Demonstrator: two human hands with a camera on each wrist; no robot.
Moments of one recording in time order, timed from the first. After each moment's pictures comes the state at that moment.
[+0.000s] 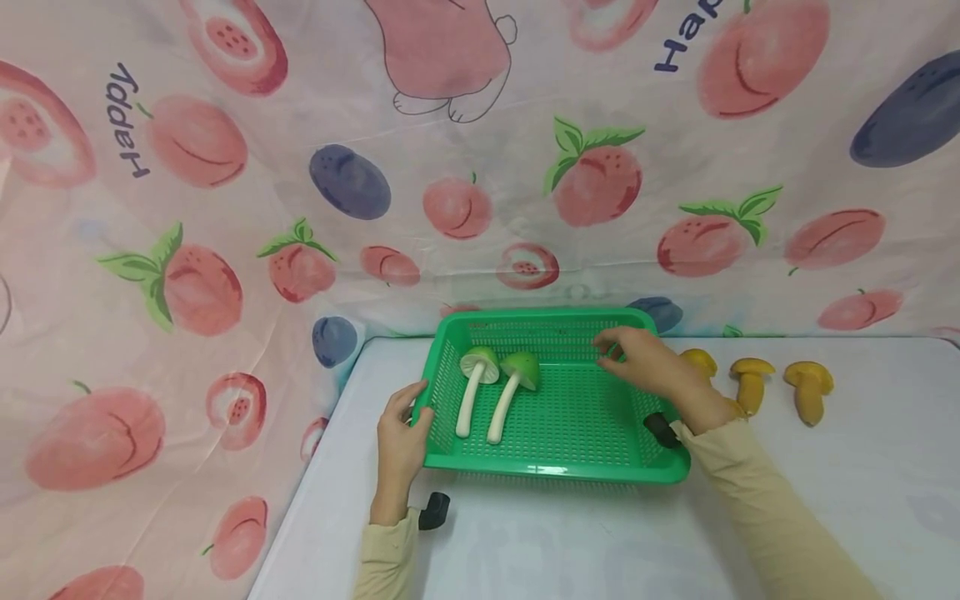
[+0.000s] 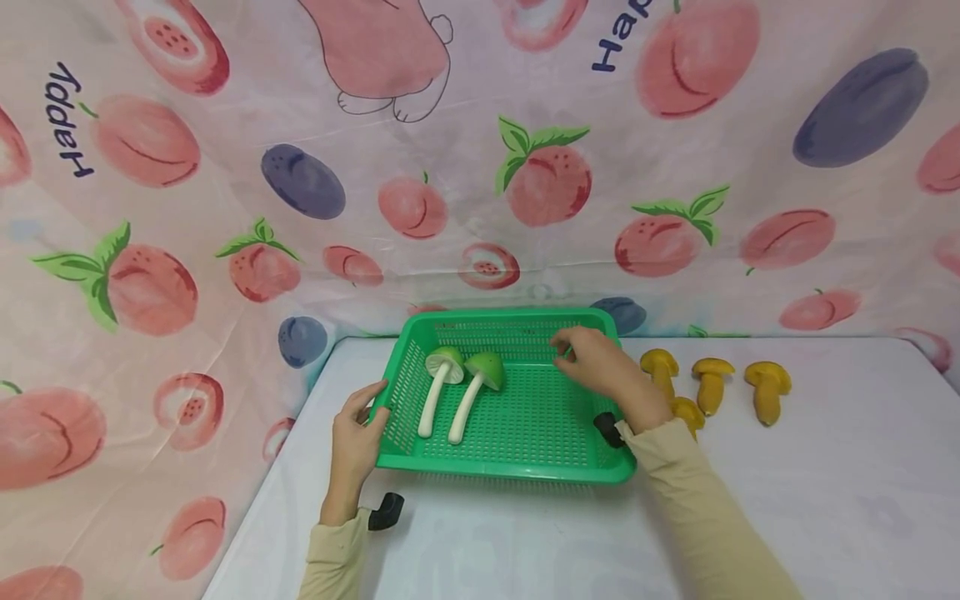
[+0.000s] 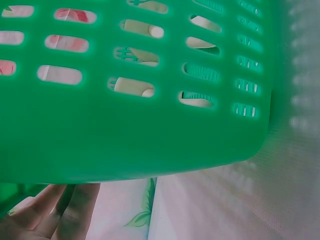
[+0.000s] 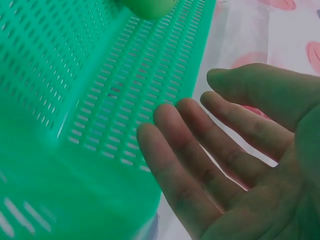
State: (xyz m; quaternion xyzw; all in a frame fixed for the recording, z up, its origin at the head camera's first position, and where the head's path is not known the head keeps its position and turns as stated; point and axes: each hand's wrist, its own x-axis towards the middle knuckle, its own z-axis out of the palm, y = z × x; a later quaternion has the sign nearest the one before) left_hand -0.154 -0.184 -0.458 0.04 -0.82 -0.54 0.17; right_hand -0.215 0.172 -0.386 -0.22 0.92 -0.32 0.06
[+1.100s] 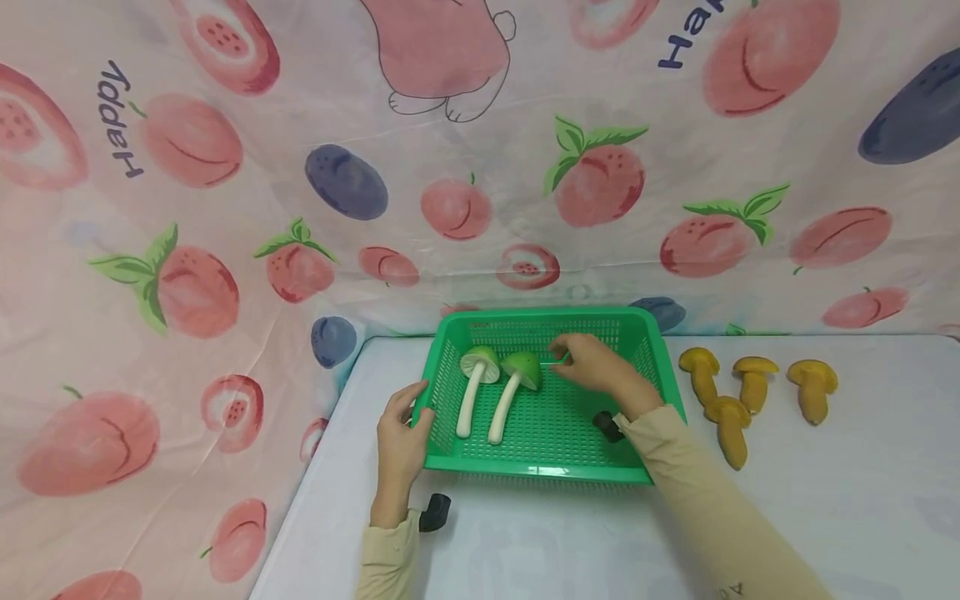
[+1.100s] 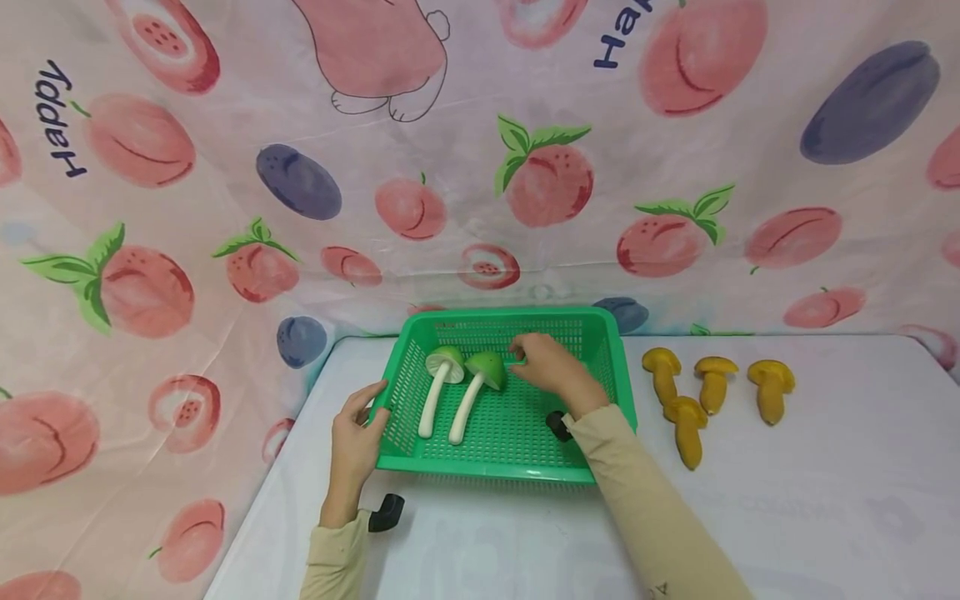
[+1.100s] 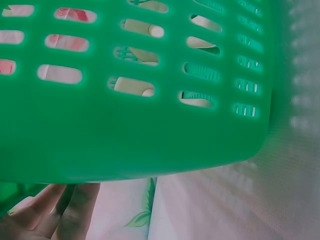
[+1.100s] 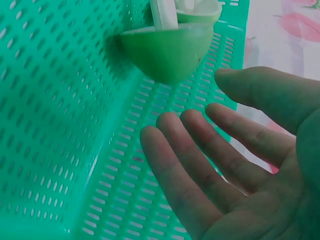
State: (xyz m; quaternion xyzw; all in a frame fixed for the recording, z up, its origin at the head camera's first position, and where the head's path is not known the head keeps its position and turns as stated) left_hand -0.156 -0.181 -0.457 0.05 -0.82 -0.54 0.17; right_hand -0.242 0.113 -0.411 -0.23 0.91 -0.34 0.09
